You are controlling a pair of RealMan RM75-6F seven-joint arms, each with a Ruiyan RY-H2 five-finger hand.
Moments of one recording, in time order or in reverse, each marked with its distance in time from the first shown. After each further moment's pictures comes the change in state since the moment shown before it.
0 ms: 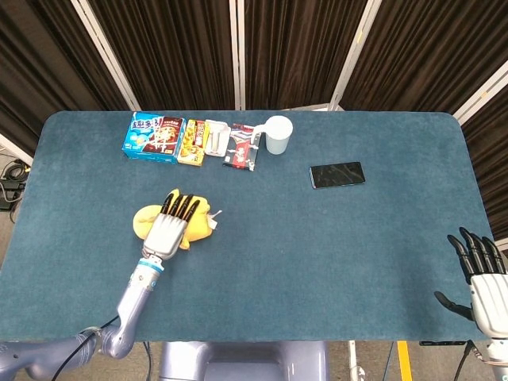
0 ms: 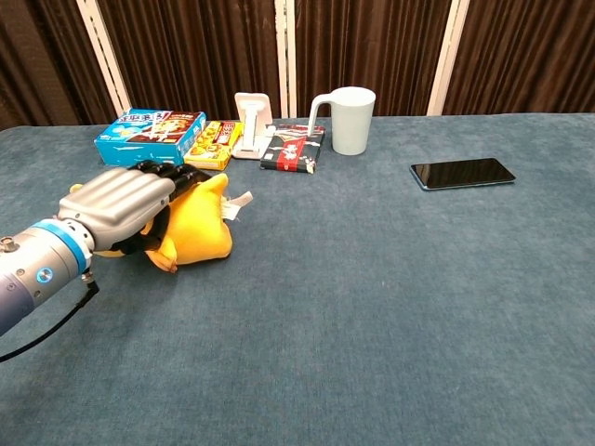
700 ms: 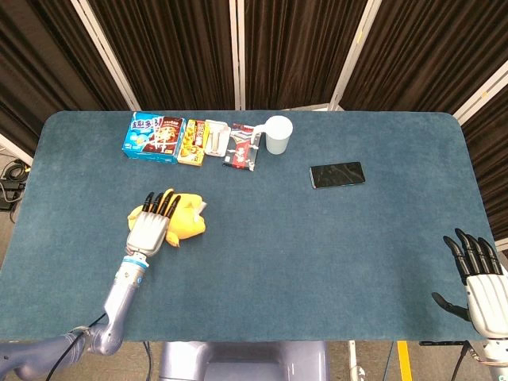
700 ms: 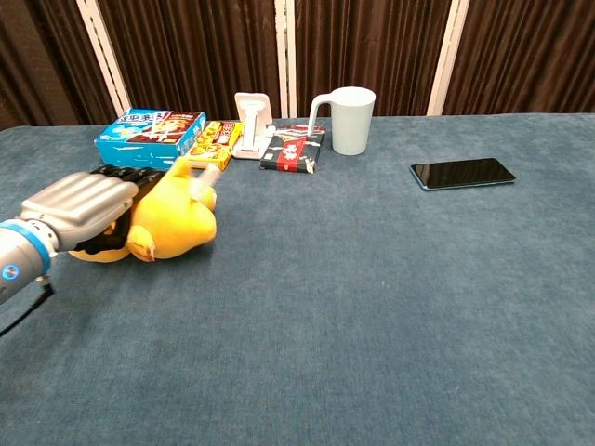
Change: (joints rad) left arm 0.023 0.042 0.013 0.067 -0.081 -0.026 -0.019; right arm 0.002 -0.006 -0.004 -0.007 -0.004 -0.008 -0.025
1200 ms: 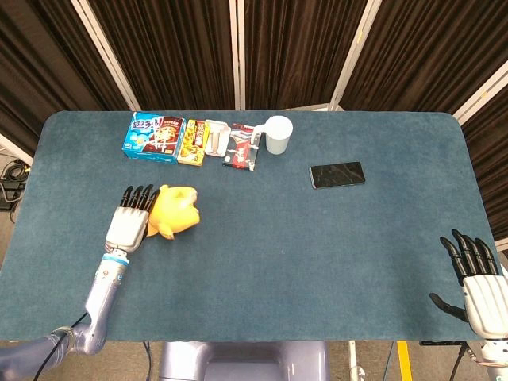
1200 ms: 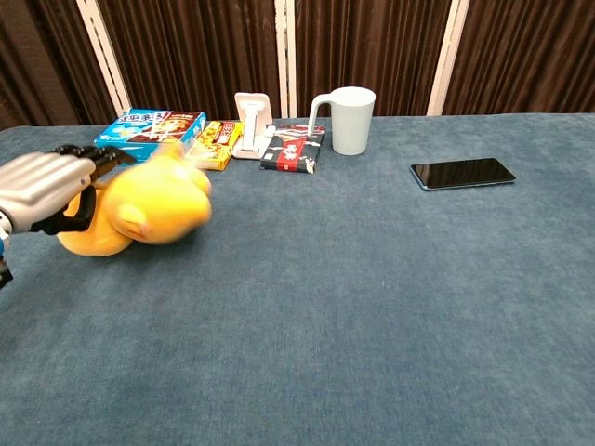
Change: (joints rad) left arm 0.037 0.073 0.008 -0.008 0.080 0.082 -0.159; right arm -0.001 -0.004 -0.003 -0.004 -0.010 0.006 -0.015
